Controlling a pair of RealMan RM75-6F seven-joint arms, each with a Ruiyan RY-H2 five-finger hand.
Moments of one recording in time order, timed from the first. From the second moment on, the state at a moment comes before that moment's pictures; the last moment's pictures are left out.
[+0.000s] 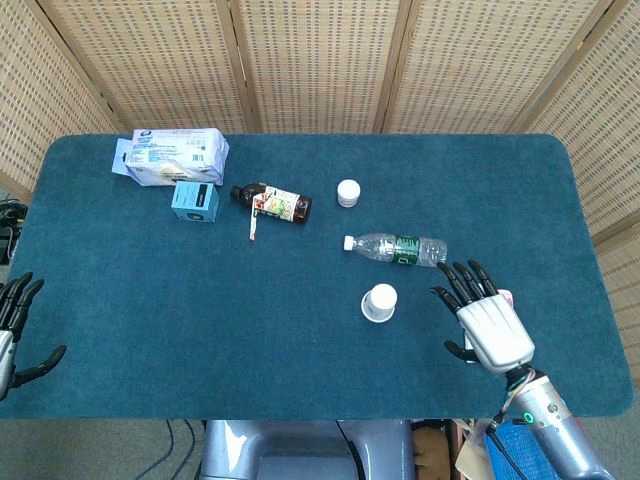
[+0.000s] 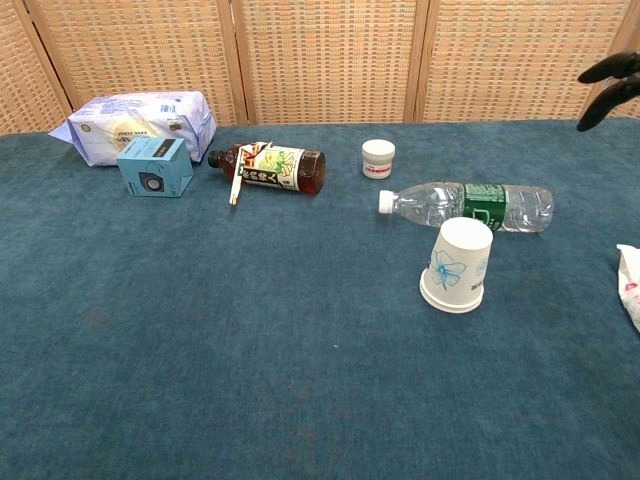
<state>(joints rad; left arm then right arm) -0.05 -1.11 -0.01 -1.56 1.60 1.59 -0.12 0.34 -1.04 0.15 -2.00 -1.48 1.15 -0.46</state>
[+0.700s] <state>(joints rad) -0.06 -1.12 -0.02 -1.56 1.60 1.57 -0.11 0.70 -1.20 0.23 -2.00 -0.88 0.97 -0.86</state>
